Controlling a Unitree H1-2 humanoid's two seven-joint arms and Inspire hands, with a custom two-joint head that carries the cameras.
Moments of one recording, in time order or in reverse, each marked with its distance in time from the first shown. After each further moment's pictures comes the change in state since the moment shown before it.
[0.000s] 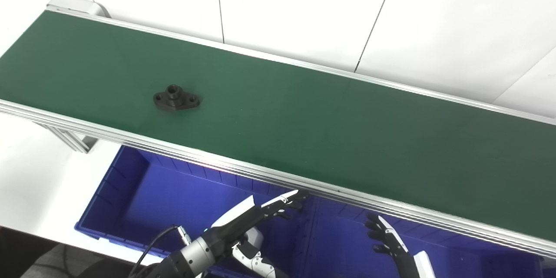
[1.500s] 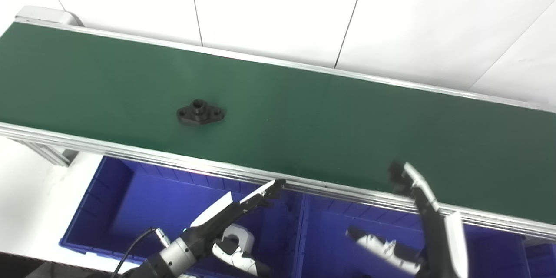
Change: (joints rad) left arm -0.026 0.034 0.026 0.013 -0.022 -0.045 -0.007; right arm -0.124 0.062 -0.089 -0.189 -0.006 -0.076 -0.089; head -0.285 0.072
